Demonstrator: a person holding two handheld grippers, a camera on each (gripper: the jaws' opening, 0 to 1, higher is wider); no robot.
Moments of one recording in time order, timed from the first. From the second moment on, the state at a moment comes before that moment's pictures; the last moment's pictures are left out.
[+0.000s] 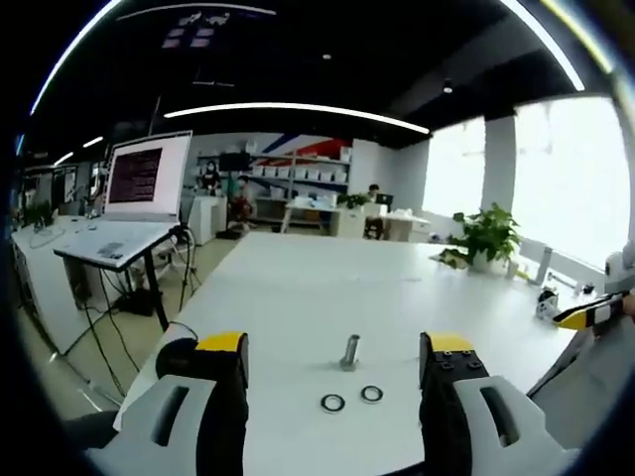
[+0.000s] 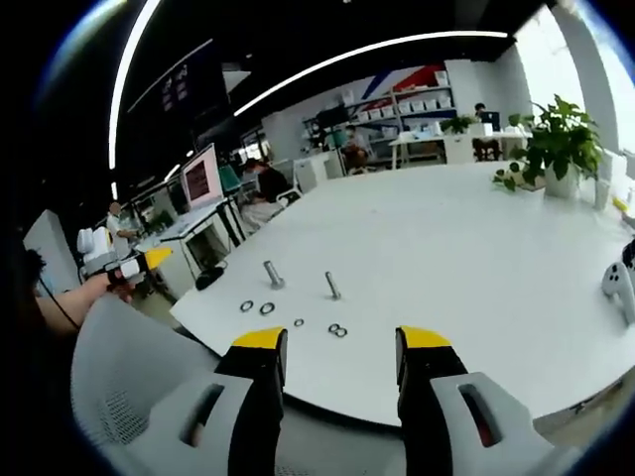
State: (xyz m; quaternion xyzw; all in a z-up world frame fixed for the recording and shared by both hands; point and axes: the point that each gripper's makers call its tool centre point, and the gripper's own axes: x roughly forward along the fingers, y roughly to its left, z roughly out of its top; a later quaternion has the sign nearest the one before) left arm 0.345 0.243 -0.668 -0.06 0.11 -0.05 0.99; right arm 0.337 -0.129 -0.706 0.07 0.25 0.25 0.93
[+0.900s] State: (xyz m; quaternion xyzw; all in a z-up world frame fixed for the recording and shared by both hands) left arm 0.341 0.238 -0.673 -0.09 0.12 -0.06 0.99; right arm 0.326 -0.113 -0.711 0.08 0.27 0.30 0.91
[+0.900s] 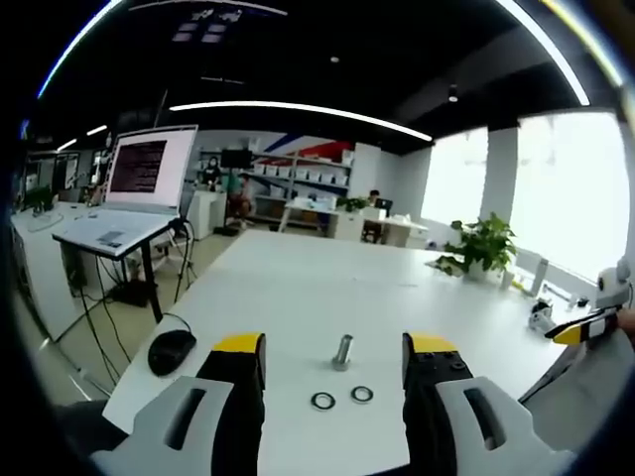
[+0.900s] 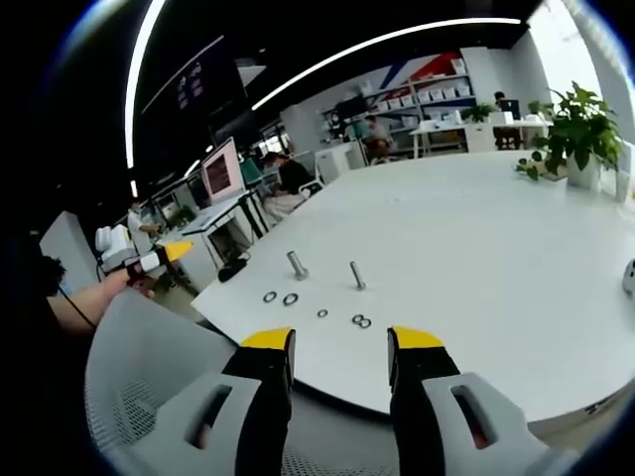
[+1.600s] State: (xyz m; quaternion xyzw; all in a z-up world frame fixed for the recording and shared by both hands) left arm 0.335 0.230 -0.676 -0.12 0.13 -0.08 0.98; right arm 0.324 -0.114 -0.708 0.09 0.26 0.30 0.91
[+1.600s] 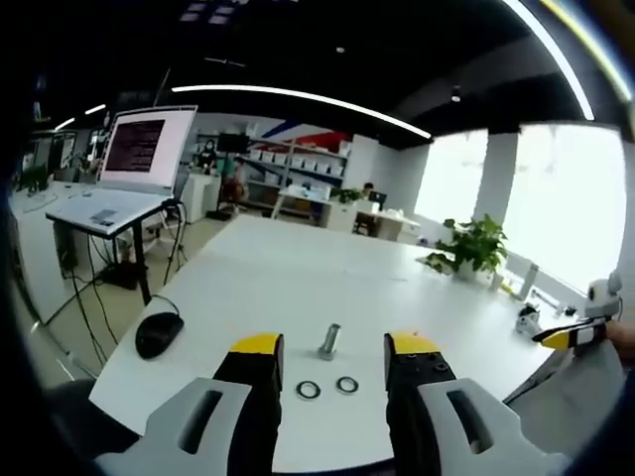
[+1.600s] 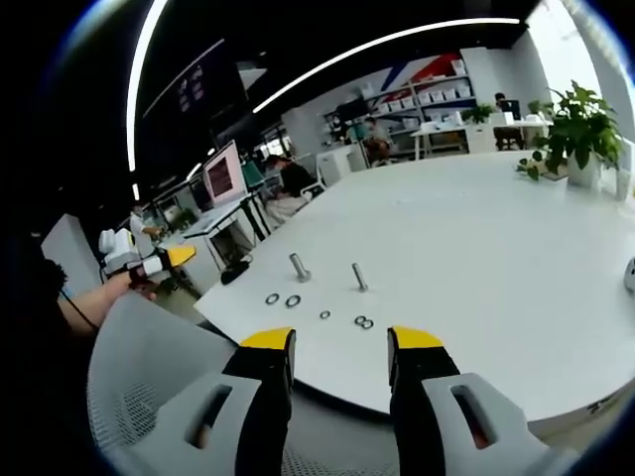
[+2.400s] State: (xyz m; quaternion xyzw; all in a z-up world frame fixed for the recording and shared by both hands) left arm 0.337 0.229 -0.678 -0.13 0.14 -0.08 0.98; right arm 0.319 -0.109 -0.714 0.08 0.29 0.32 0.90
